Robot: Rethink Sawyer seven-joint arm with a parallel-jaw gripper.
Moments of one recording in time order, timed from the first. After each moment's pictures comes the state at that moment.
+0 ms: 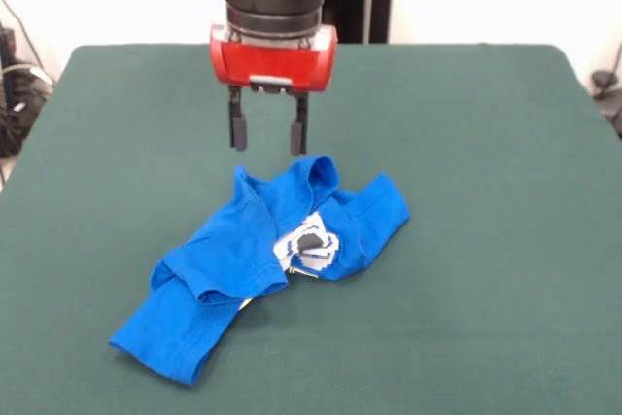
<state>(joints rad) -0.28 -0.59 0.00 1.56 -0.02 0.45 1.57</state>
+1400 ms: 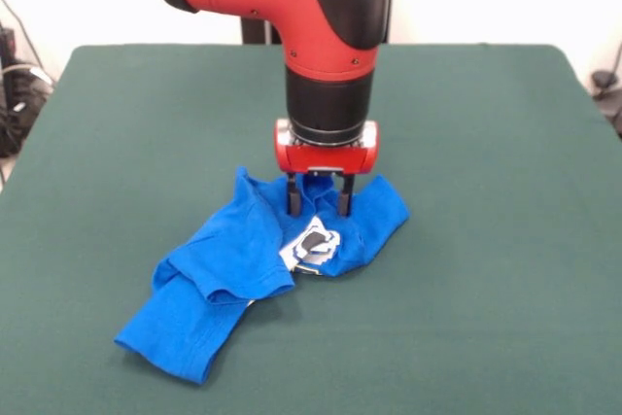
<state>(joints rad) -0.23 -0.36 0.00 1.47 -0.05 0.41 1.57</state>
